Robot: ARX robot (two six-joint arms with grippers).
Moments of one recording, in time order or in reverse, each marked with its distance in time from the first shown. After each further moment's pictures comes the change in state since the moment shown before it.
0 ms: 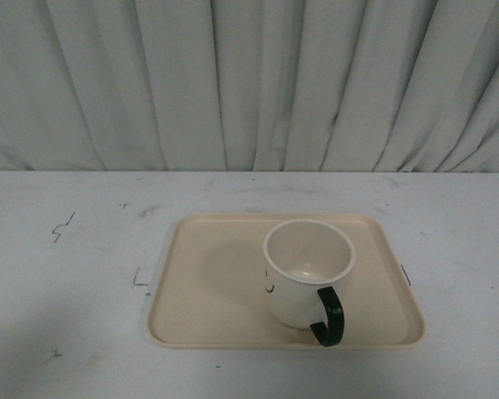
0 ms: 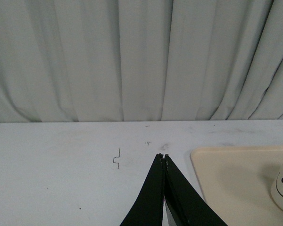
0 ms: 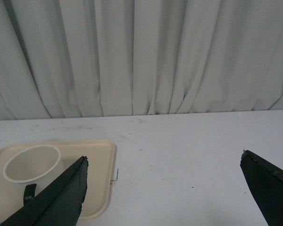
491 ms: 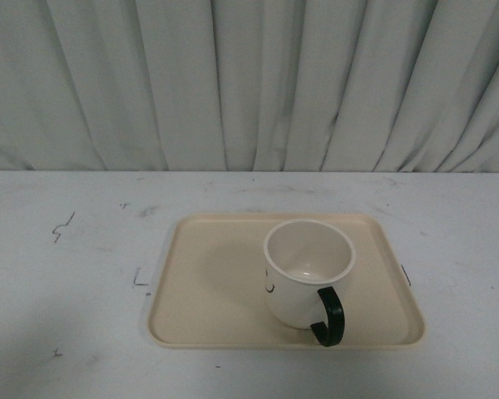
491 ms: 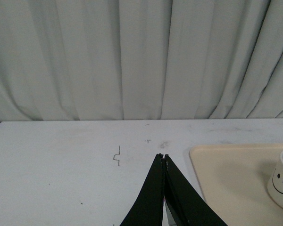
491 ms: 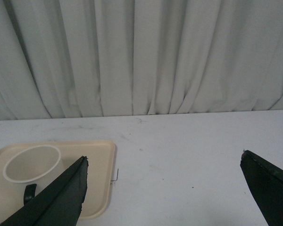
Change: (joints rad) left arm 0.000 -0.175 0.000 -0.173 0.000 0.000; right arm 0.000 0.000 0.000 0.000 0.000 0.000
